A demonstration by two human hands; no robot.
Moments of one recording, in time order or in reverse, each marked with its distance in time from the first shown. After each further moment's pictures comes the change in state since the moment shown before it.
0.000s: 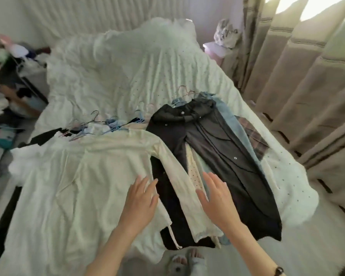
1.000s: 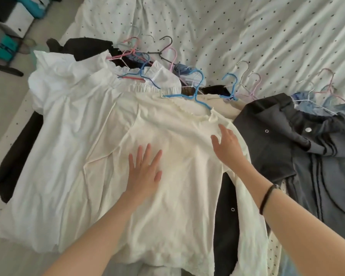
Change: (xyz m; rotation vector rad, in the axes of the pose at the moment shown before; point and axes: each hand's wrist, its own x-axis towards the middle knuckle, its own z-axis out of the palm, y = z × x) left_hand 0.152 -0.308 0.077 -0.014 -0.137 -0.437; right_hand 0.377 -0.171 0.235 -0.220 -0.433 -0.065
